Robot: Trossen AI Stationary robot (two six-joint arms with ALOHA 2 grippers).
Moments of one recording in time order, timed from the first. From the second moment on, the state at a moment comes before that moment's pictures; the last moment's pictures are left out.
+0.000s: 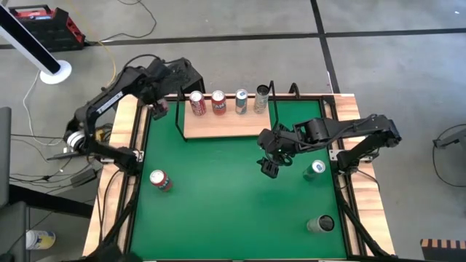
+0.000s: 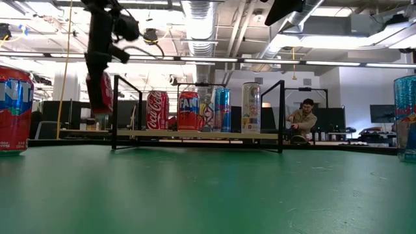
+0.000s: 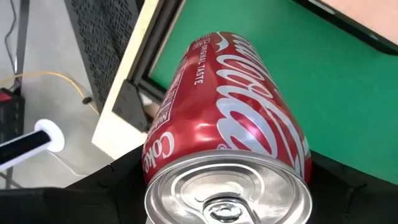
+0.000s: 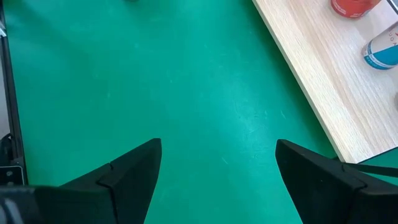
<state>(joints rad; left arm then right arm) 0.97 1.37 1.31 -1.26 -0.29 0.44 0.15 1.51 1.60 -1.06 0.21 0.46</state>
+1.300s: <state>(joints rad) 0.23 0.95 1.31 -1.00 -0.06 0.30 0.09 1.51 1.60 -0.82 0.21 0.39</state>
